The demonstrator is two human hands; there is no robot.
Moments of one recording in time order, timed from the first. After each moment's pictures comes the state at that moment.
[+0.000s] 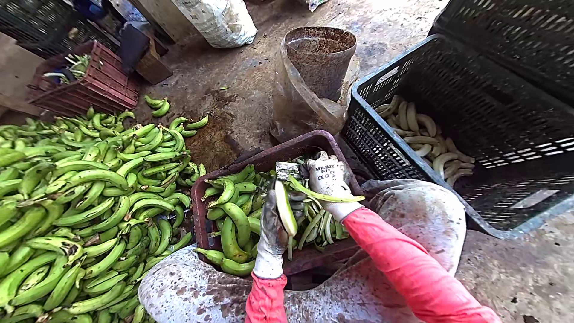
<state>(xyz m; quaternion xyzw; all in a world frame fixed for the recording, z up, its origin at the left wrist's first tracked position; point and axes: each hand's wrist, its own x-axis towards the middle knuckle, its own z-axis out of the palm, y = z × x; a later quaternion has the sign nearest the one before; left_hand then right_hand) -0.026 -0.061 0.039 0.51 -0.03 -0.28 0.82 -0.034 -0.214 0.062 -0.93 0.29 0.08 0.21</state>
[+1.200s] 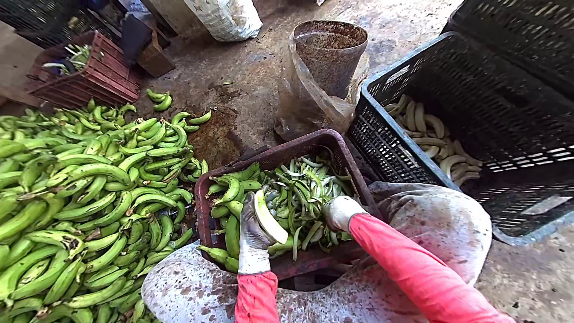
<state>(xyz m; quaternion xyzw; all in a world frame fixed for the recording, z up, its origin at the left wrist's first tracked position) 0.018 -0.013 0.025 0.45 0.22 -0.30 0.82 -0.054 -0.204 0.079 -0.81 0.11 0.55 0.16</state>
